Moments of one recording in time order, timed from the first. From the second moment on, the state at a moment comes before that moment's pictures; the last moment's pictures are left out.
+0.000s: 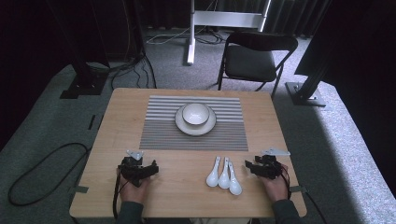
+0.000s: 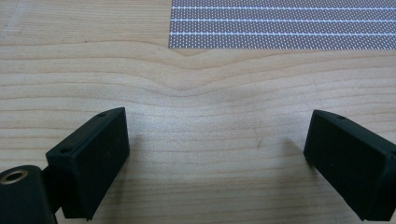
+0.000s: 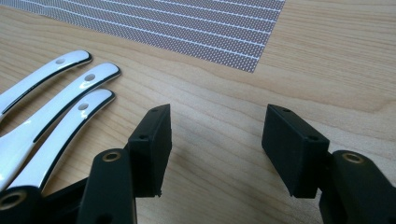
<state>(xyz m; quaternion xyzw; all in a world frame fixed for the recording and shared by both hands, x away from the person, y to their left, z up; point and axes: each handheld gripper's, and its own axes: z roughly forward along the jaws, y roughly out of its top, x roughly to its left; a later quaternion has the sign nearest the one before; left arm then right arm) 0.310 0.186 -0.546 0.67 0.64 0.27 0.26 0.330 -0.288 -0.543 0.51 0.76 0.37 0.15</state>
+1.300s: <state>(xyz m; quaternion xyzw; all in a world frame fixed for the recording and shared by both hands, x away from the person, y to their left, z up) 0.310 0.186 -0.546 0.67 0.64 0.27 0.27 0.321 -0.276 -0.533 0.50 0.76 0.39 0.16</state>
